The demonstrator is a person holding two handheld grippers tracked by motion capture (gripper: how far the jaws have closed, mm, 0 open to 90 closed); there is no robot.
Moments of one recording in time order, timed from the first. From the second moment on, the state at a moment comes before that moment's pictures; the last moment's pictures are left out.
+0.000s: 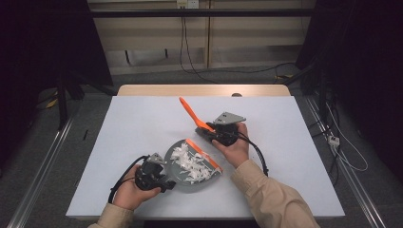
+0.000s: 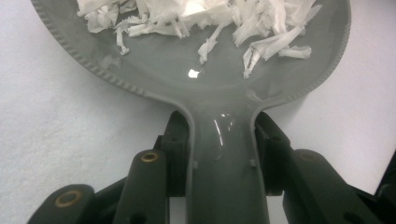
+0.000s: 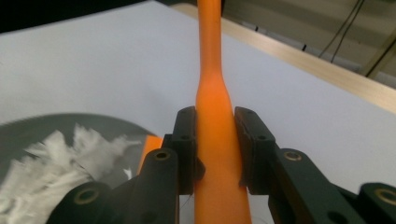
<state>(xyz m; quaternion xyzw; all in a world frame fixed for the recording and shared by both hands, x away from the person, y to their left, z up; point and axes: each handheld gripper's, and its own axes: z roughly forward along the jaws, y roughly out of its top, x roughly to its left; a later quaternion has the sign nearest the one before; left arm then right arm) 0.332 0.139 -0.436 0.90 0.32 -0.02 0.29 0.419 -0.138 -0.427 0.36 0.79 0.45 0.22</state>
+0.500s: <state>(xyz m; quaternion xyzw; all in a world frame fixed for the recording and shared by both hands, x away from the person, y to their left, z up) 0.331 0.135 -0.437 0.89 0.34 -0.01 0.29 0.418 -0.130 -0.410 0.40 0.83 0.35 0.15</state>
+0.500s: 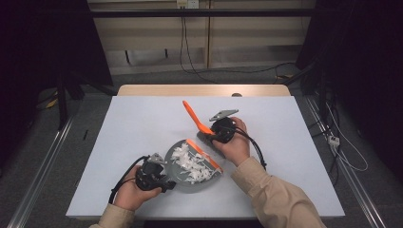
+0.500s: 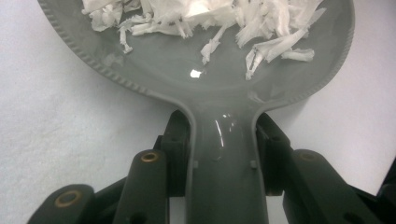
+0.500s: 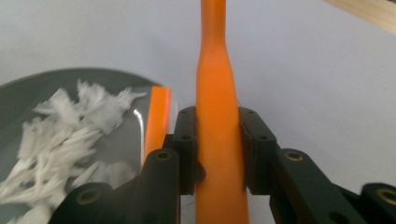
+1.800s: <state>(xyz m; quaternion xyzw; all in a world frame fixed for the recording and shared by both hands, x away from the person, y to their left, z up) 0.320 0.117 -0.437 0.88 0.38 0.01 0.29 0.369 -0.158 -0.423 0.45 0.77 0.42 0.18</state>
